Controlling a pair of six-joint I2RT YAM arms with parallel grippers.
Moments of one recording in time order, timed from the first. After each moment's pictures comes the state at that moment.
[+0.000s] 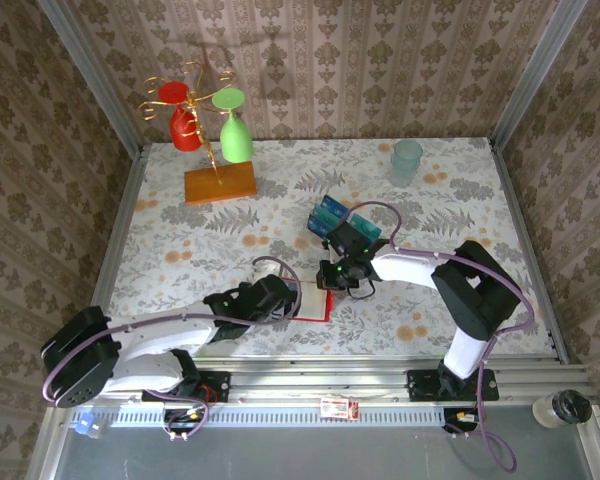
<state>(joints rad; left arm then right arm) -1.08 1.21 0.51 -0.20 -0.39 -0.66 0.67 1.75 0.93 -0.28 -0.30 0.66</state>
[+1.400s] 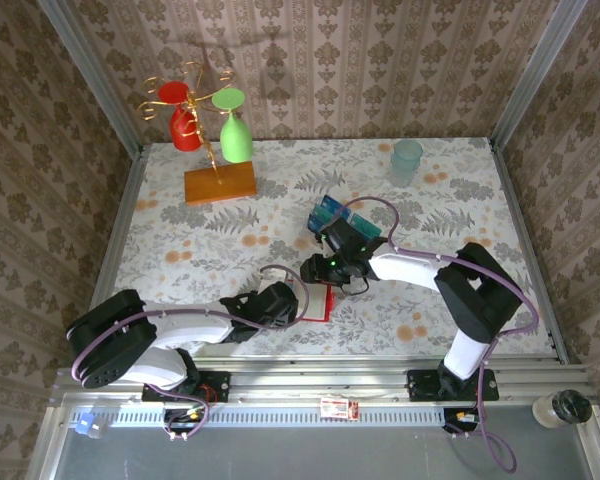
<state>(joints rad) -1.09 1.37 0.45 -0.06 -0.38 -0.67 0.69 1.72 0.97 -0.23 -0.33 0.74</state>
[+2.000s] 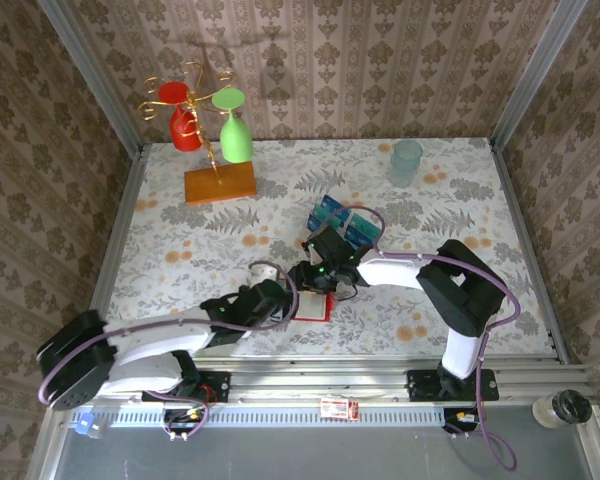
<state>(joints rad) -1.09 1.11 0.44 -0.16 -0.41 -0.69 0.77 1.80 0.98 -0.10 -0.41 0.84</state>
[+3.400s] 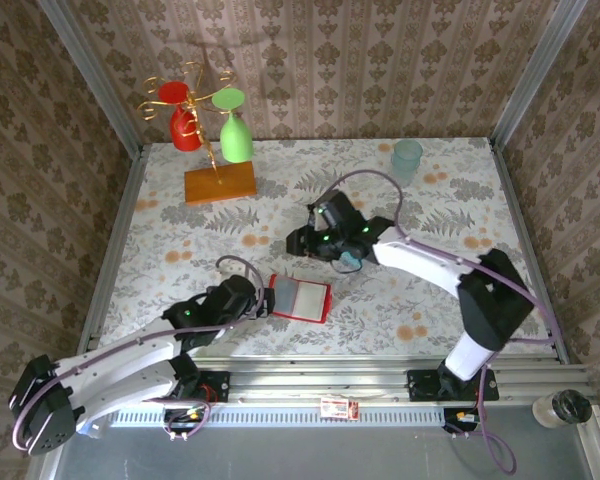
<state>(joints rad) -0.94 0.87 0.42 -0.41 -0.37 -0.67 0.66 1.61 1.21 -0.43 -0.28 0.72</state>
